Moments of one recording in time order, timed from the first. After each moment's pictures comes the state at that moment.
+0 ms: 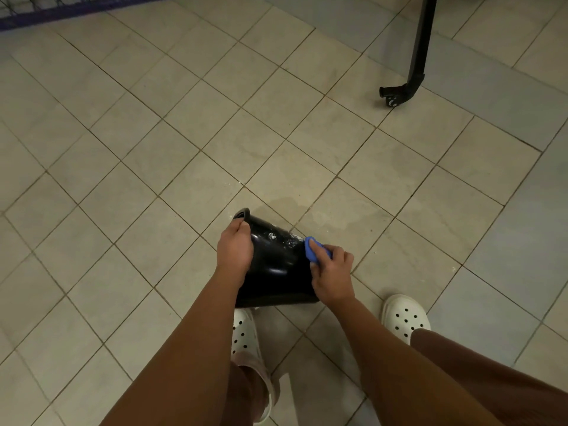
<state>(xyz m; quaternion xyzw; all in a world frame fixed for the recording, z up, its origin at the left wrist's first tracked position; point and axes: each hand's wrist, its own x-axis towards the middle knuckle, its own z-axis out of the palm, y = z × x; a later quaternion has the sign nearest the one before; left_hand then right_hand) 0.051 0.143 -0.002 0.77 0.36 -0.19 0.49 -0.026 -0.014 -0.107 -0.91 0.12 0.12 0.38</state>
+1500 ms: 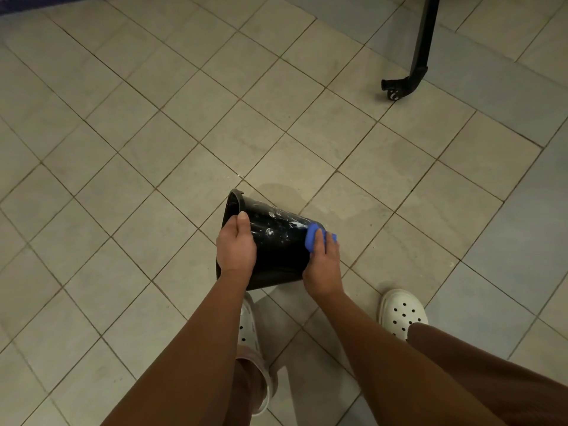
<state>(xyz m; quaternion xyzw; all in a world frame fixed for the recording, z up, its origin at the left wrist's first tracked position) 0.036 0.142 -0.021 0.81 0.30 -0.07 0.50 -0.019 0.009 -0.101 -0.90 0.18 0.16 0.37</state>
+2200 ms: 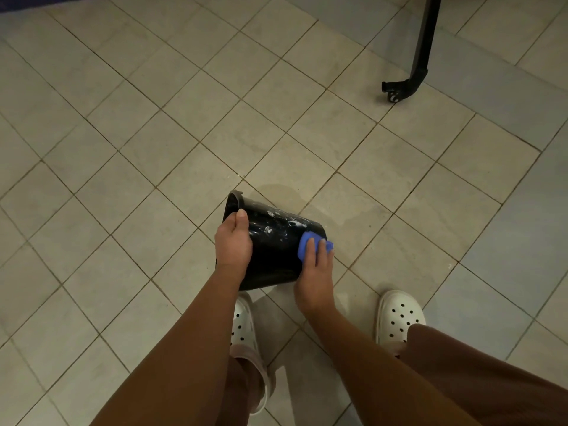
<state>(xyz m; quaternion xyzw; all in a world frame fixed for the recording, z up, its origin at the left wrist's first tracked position) 0.042 0.144 -0.011 0.78 0.32 -0.11 0.53 -0.043 0.026 -0.094 -0.91 0.14 0.14 0.36</state>
